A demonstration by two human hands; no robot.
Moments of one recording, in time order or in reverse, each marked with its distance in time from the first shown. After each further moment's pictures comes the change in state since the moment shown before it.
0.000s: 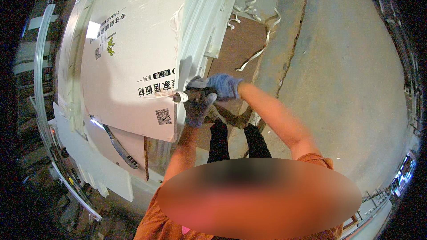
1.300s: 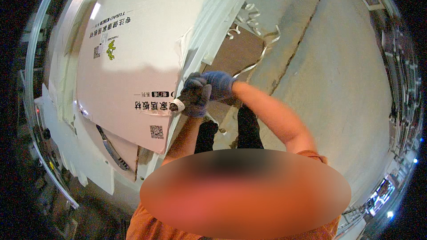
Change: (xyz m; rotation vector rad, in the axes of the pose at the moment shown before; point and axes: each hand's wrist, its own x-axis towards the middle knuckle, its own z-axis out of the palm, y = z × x) left_hand 0.064 -0.008 0.043 0.004 0.240 0.128; right_hand 0.032 0.026 -0.065 -0.118 -0.121 -0.161
